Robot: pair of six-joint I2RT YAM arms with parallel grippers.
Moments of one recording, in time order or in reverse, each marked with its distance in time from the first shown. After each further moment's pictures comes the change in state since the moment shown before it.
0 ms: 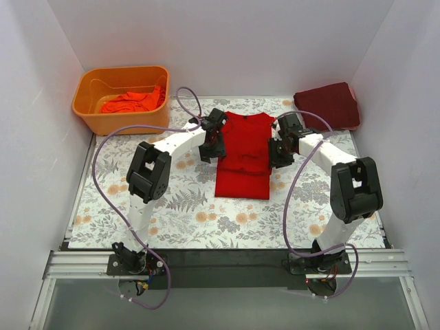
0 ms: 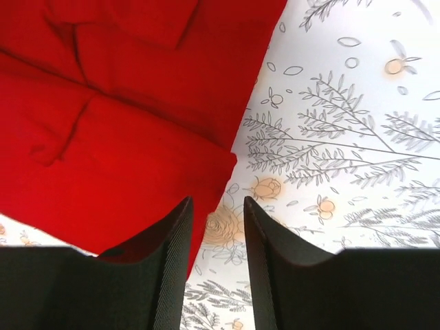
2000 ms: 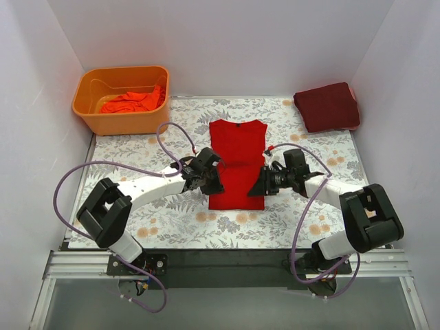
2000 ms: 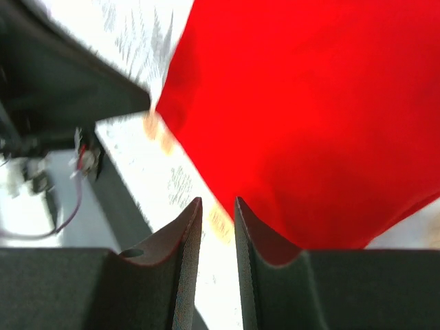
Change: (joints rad) left arm -0.217 -0.625 -0.793 0.422 0.092 -0.244; right arm 0.053 -0.291 -0.570 0.628 -0.621 0.199
